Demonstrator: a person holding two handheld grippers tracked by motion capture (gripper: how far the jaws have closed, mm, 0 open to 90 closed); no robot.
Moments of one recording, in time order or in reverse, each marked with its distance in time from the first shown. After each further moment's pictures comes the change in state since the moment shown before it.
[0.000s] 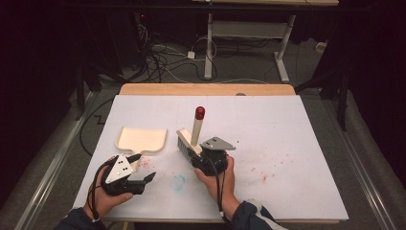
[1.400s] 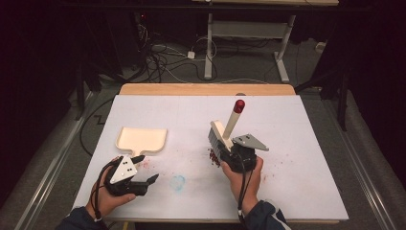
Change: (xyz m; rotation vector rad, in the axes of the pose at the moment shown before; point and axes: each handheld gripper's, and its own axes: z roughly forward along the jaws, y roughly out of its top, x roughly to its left) left arm -0.004 0.003 0.006 0.022 -0.025 0.024; right arm -0.053 0.002 -0.053 -0.065 -0.204 0.097
